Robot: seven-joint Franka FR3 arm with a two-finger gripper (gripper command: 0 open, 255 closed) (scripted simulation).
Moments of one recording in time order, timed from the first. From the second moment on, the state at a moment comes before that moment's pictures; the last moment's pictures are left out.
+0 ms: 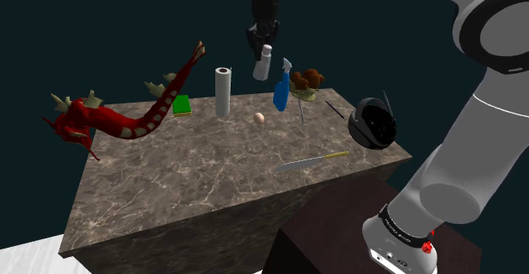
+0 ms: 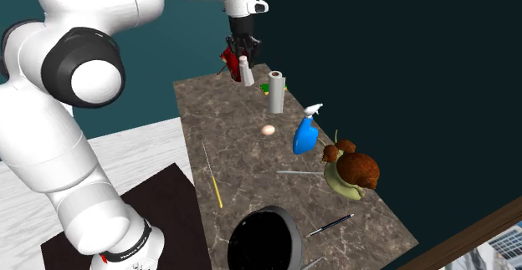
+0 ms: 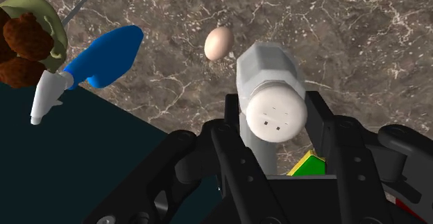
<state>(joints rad) 0.06 0.13 0.18 -1.50 -0.12 1.60 0.05</state>
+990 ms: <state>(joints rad) -0.11 -0.16 0.01 -1.85 -0.10 1.69 -0.27</state>
